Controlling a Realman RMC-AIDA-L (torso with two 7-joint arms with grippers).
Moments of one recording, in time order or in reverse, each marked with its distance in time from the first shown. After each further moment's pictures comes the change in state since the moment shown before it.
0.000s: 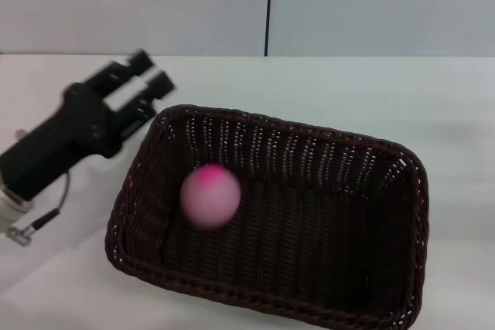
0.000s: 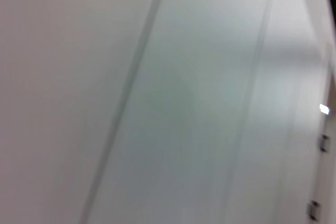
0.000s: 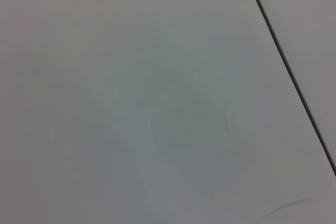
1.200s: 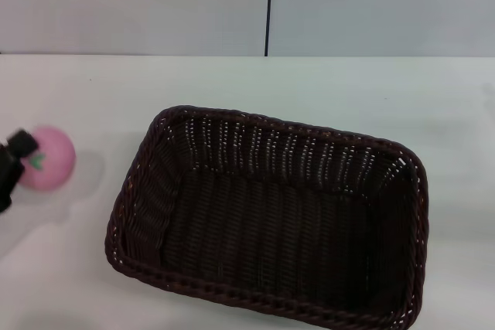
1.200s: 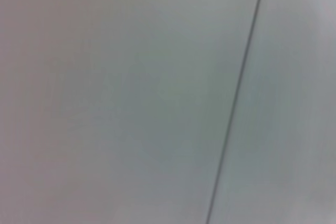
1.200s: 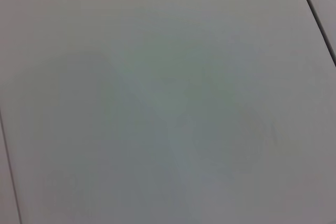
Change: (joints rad) left arm 0.228 0.032 -0.071 0.227 0.039 -0.104 -0.029; right arm 0.000 -0.001 -0.064 -0.038 0.000 -0.053 0.003
